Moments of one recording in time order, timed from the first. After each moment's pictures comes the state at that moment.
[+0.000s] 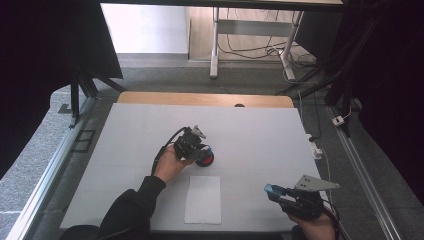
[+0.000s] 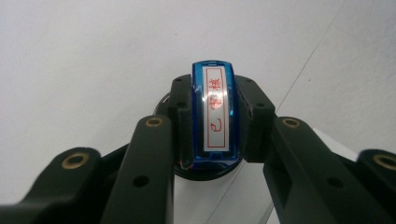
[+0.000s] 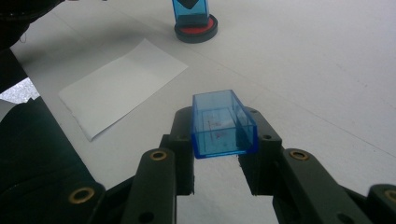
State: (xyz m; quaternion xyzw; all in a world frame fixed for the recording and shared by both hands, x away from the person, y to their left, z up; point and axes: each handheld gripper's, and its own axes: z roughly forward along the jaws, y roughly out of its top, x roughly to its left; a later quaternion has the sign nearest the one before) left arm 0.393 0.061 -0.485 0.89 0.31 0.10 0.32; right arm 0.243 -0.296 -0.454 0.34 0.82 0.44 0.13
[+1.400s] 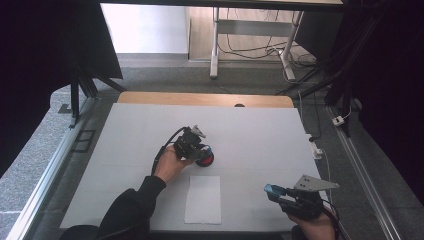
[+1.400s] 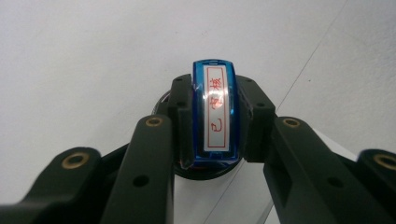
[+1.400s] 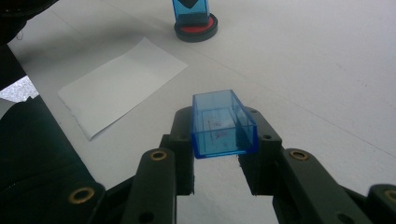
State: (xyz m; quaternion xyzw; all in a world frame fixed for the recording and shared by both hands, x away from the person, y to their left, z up) left arm 0.397 0.066 -0.486 0.88 0.33 0.07 0.33; right arm 0.243 -0.295 -0.454 0.34 0.82 0.44 0.13
